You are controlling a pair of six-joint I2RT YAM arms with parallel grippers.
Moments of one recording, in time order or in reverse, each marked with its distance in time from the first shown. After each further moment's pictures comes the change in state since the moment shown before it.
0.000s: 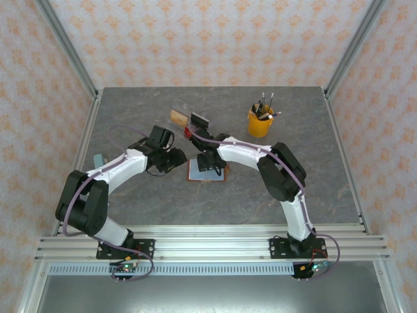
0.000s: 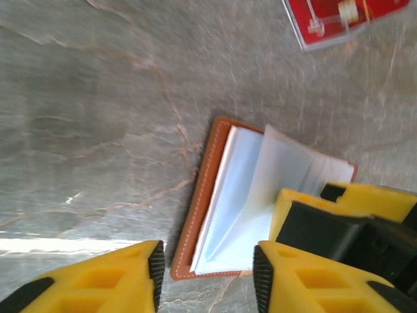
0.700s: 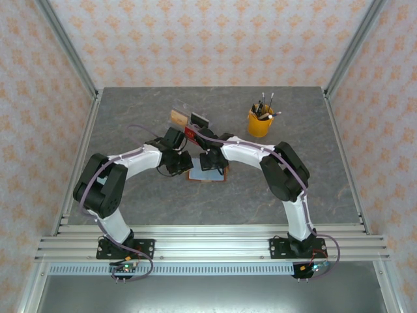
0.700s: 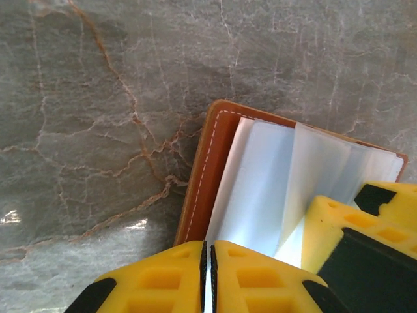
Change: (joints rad) left arm -0.058 0.190 0.078 0.019 0.019 -0.008; right arm -0.029 -0.026 -0.047 0.041 -0.050 -0.024
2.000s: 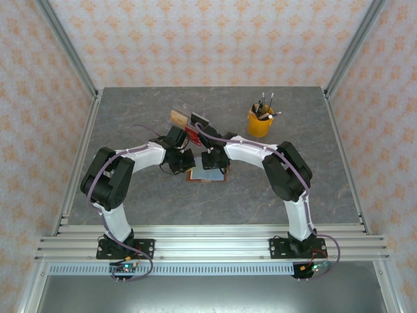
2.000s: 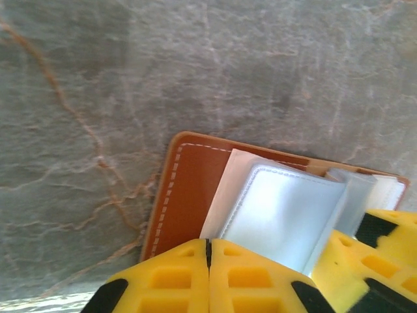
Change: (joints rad) left arm 0.006 0.083 0.041 0.046 0.049 -0.016; right arm -0.022 -0.016 -0.028 0.034 -0.056 -0.001
